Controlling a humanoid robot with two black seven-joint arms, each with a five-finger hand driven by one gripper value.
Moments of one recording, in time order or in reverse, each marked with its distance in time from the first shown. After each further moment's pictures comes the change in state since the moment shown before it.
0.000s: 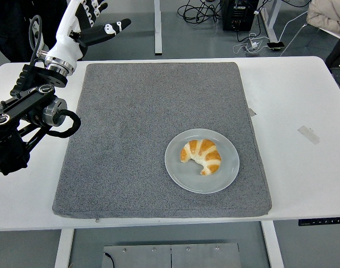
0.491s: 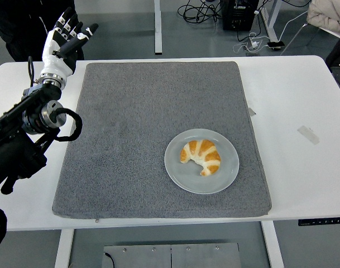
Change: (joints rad) left arm -0.013 -0.153 -0.095 0.437 -0.349 -0.238 -0.006; right arm 0.000 0.000 0.000 0.000 0.000 0.000 0.000
